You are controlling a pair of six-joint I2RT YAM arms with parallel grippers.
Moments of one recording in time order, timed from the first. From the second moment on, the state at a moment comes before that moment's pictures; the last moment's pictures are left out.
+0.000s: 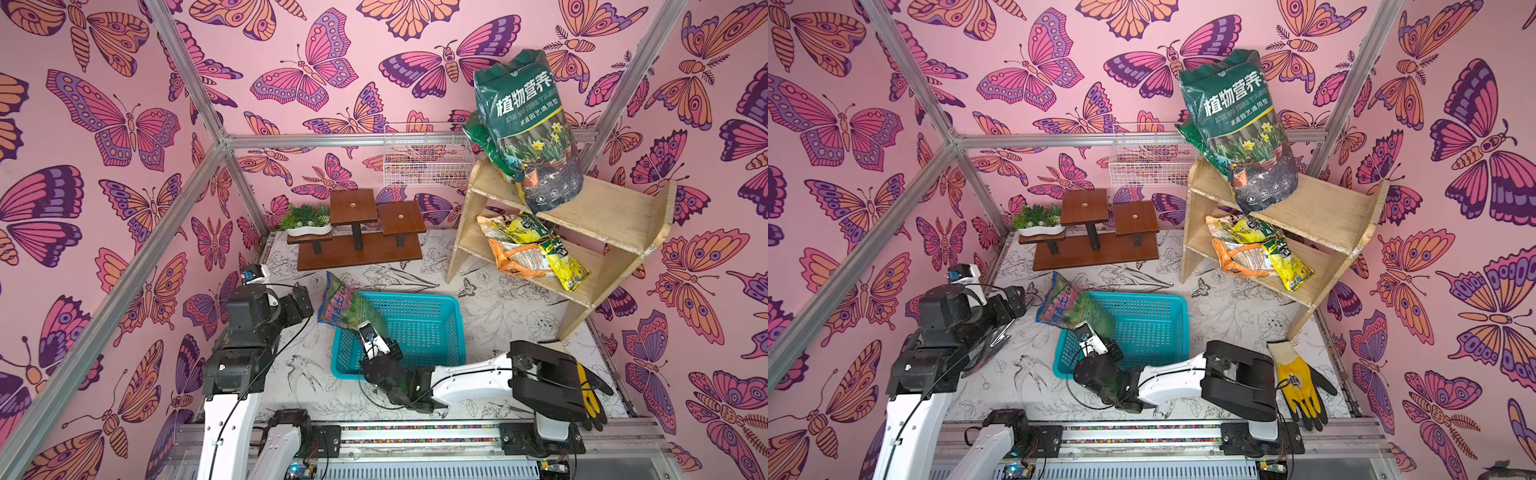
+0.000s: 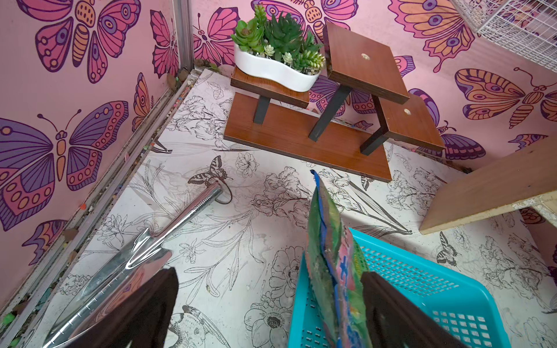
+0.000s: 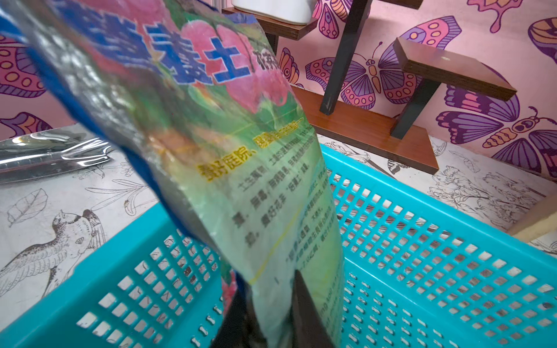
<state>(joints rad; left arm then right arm) 0.02 0.74 1.05 -0.84 -0.02 -0.32 1.45 1.90 1.05 0.42 0.86 0.20</state>
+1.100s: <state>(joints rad) 0.02 0.74 1.05 -0.84 -0.02 -0.32 1.46 1.46 1.52 -0.31 1.05 0.25</state>
